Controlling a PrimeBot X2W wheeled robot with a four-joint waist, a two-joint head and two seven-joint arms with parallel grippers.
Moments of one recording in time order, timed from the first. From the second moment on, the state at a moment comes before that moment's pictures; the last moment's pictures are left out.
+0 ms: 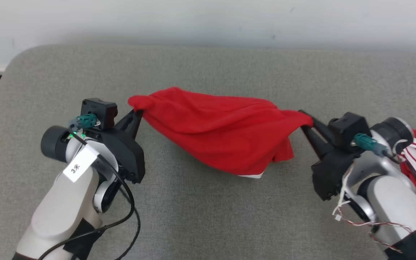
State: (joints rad) left arm -0.70 0.20 -0.53 0.53 -0.35 -0.05 0.14; right arm -0.44 -0.34 0.36 0.08 0.23 0.07 0.21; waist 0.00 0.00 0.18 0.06
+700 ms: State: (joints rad) left arm -0.43 0.21 -0.54 -0.11 -0.33 0.09 0.14; right arm -0.22 -0.45 0.20 -0.34 0.23 -0.02 0.14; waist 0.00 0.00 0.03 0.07
